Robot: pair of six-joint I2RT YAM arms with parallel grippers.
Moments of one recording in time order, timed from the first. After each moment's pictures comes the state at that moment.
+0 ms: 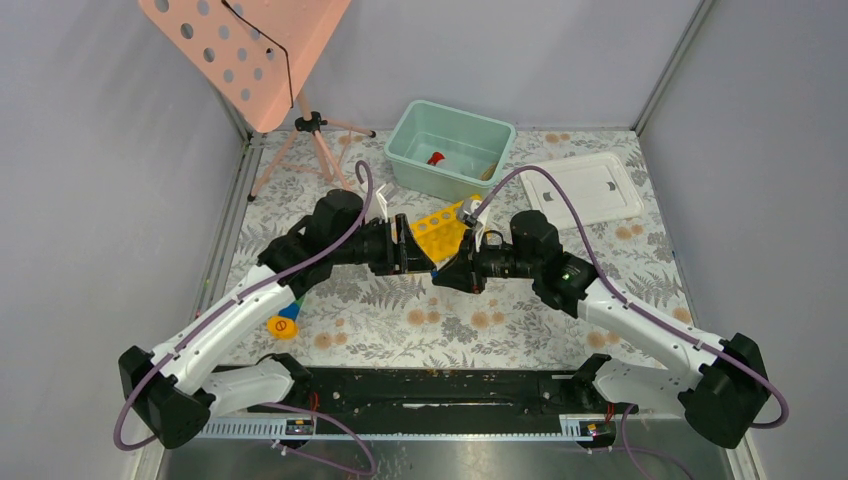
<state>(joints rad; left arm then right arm) -0.68 1.09 1.04 -0.52 0.47 -0.77 0.75 1.10 0.79 0.00 -0.62 0.22</state>
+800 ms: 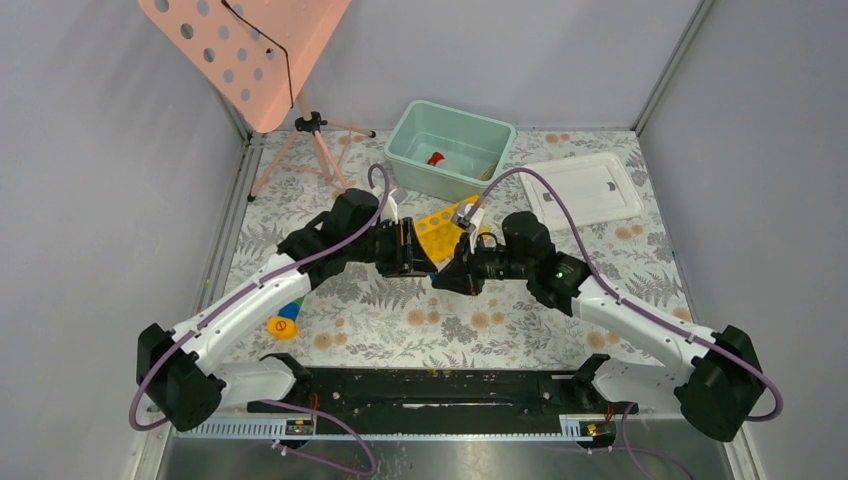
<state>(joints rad) -0.68 1.19 1.03 -0.51 0.47 -0.79 0.76 1.13 0.79 -0.03 -0.59 0.22</state>
